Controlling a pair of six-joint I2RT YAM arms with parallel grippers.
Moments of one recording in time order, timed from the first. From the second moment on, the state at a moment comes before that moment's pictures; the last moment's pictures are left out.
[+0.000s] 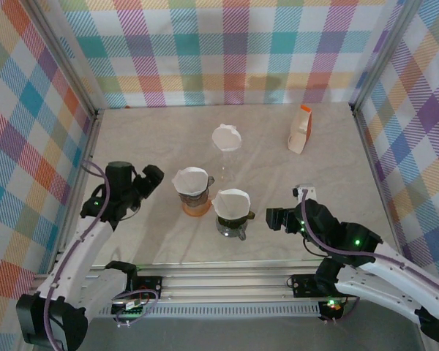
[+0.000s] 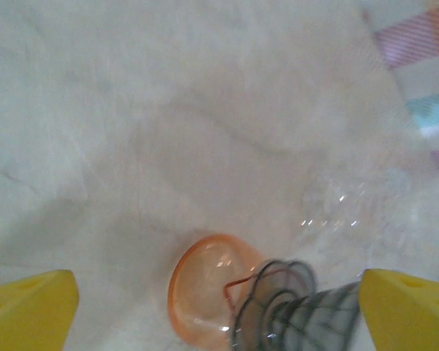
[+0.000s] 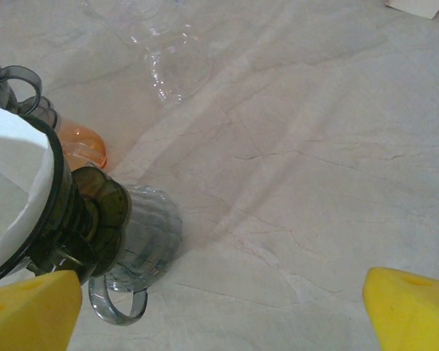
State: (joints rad) left arm -0.17 0.91 0.79 -0.61 0.04 -0.93; right arm 0.97 0.60 0.71 -0.82 0.40 0.66
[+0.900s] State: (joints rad) left arm -0.16 1.38 0.52 0.26 -0.47 -0.20; right arm 0.97 0.49 0.66 -0.83 0.44 0.65
